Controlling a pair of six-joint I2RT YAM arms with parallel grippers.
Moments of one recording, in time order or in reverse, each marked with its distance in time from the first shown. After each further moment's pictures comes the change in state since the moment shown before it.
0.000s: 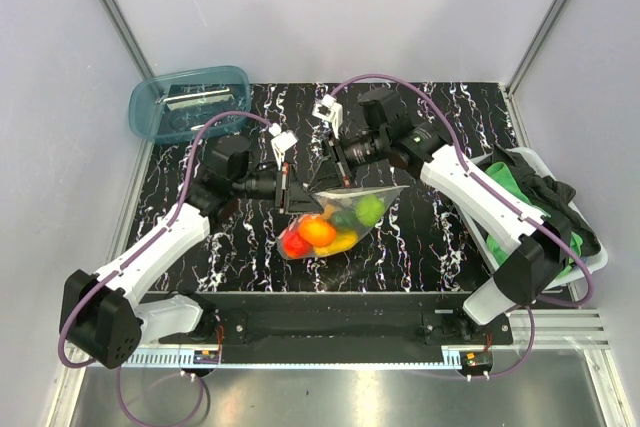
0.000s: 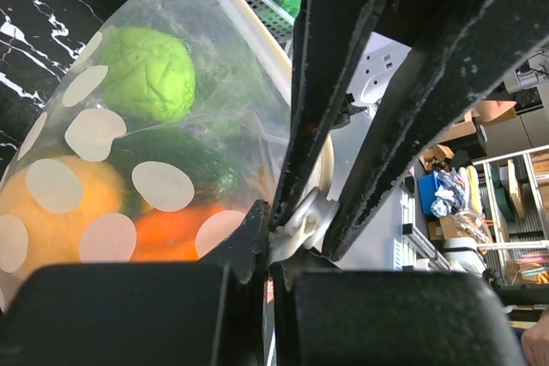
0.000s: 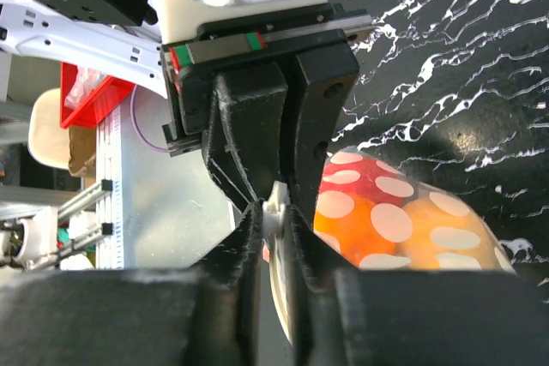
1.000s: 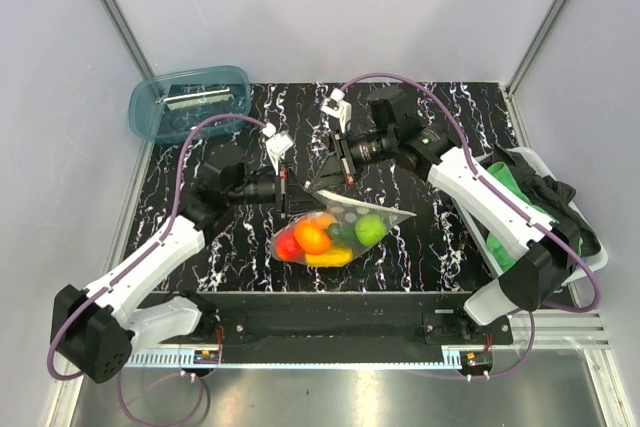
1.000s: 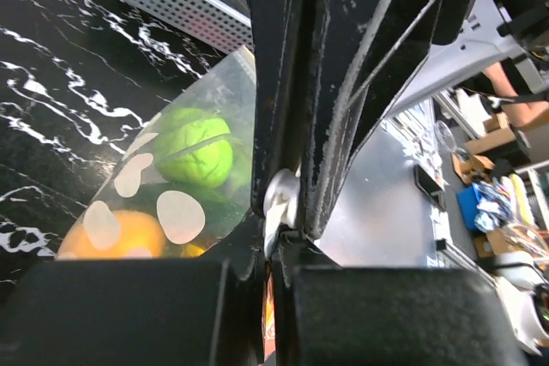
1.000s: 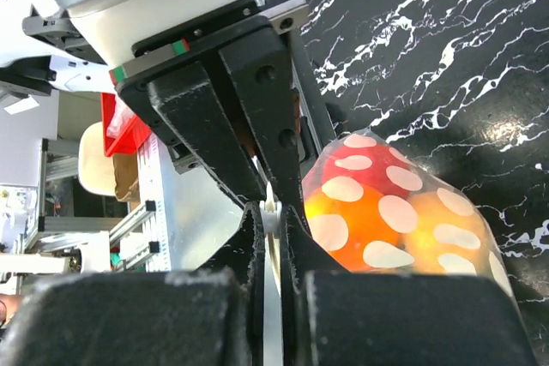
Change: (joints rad) left arm -0.046 -0.085 -0.055 0.120 -0.093 0.004; right arm -0.019 -0.046 -0.025 0.016 0.002 0.169
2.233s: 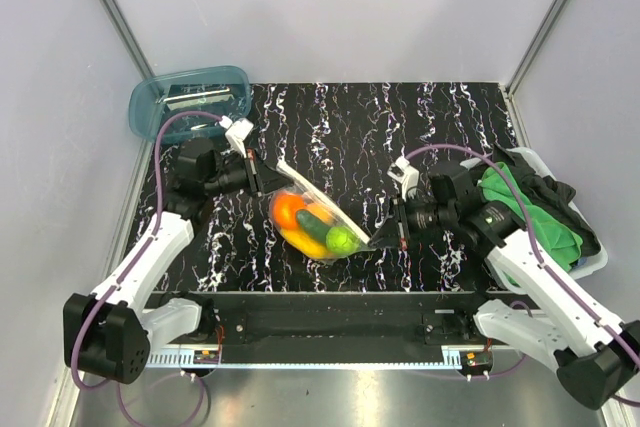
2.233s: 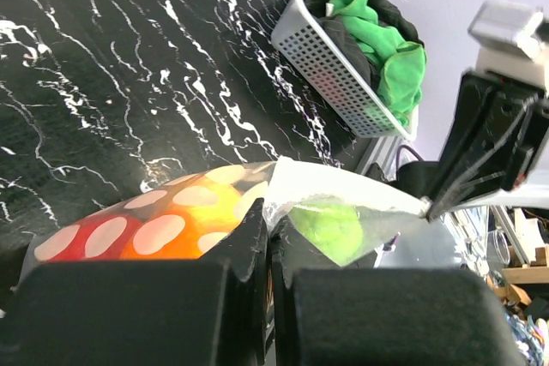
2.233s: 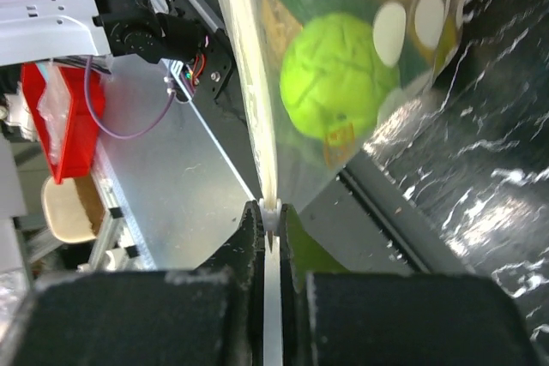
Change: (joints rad) left arm 0.295 -0.006 -0.042 -0.065 -0.073 -0.007; right arm -0.087 -0.579 -0.603 -0.109 0.212 0.048
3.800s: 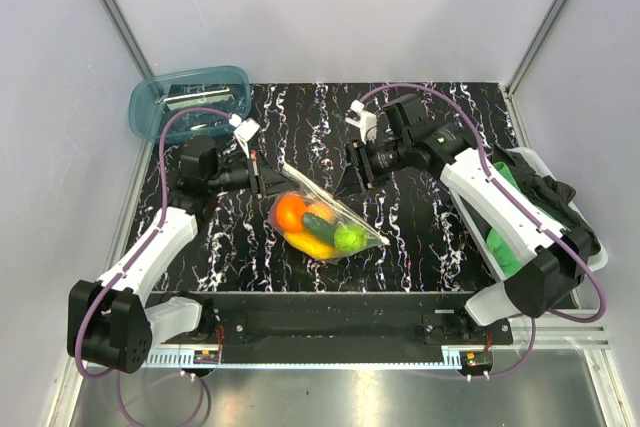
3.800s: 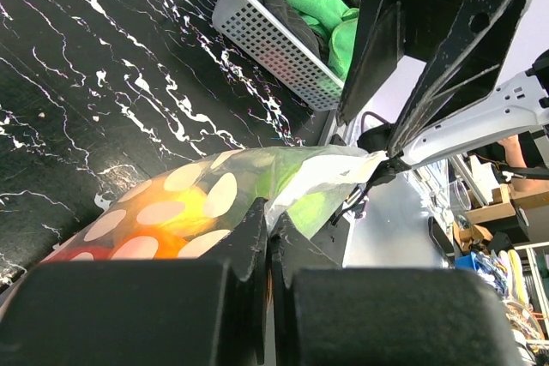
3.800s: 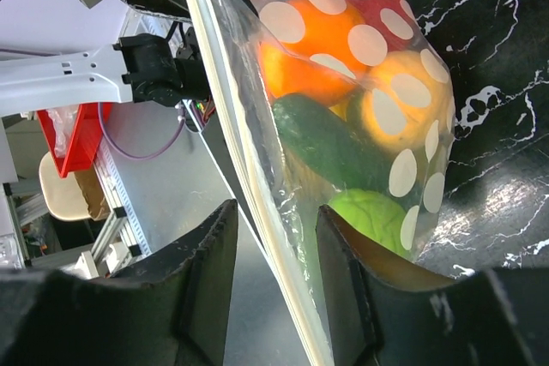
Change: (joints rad) left arm -0.001 0.066 -0.012 0.141 0.196 -0.027; right arm 0.005 0.527 0.555 -0.145 -0.056 -0.126
